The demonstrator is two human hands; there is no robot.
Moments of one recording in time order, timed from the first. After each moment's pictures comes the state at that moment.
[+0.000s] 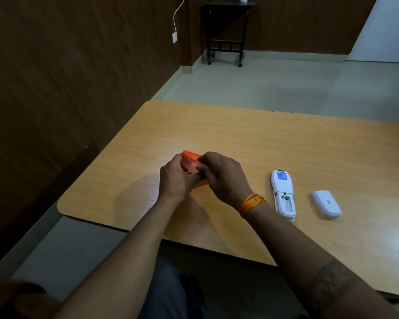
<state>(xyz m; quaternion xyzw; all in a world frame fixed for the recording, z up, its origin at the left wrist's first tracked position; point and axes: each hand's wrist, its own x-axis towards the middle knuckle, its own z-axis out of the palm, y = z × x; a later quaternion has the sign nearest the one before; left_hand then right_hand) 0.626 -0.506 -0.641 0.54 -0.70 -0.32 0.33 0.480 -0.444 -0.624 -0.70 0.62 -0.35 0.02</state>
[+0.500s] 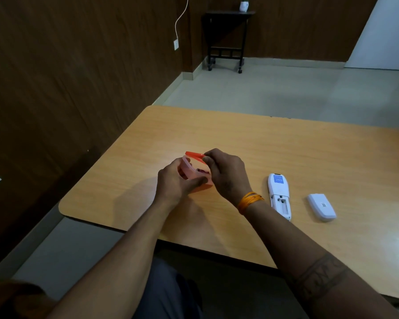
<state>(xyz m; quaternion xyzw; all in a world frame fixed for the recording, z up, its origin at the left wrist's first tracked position) 0.632 -0.503 -0.645 0.51 -0.73 -0.31 0.34 0.473 -0.447 -0.616 -0.64 0.64 -0.42 0.03</state>
